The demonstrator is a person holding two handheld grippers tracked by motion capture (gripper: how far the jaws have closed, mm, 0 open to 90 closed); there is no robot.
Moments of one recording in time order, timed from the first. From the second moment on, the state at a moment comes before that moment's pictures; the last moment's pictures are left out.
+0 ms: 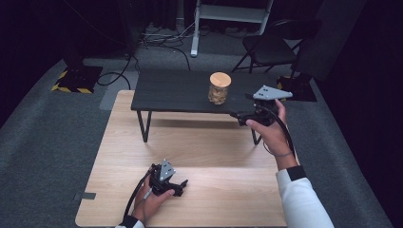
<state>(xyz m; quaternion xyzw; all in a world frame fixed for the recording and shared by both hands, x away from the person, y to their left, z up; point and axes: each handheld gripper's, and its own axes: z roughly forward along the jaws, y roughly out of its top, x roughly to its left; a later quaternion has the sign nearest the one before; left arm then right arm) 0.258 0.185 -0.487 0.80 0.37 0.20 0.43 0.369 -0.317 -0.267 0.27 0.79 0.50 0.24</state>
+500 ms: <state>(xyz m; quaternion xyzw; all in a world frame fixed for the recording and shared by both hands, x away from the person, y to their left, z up) 0.258 0.185 -0.487 0.80 0.37 0.20 0.43 0.296 -0.363 -0.331 0.27 0.79 0.49 0.25</state>
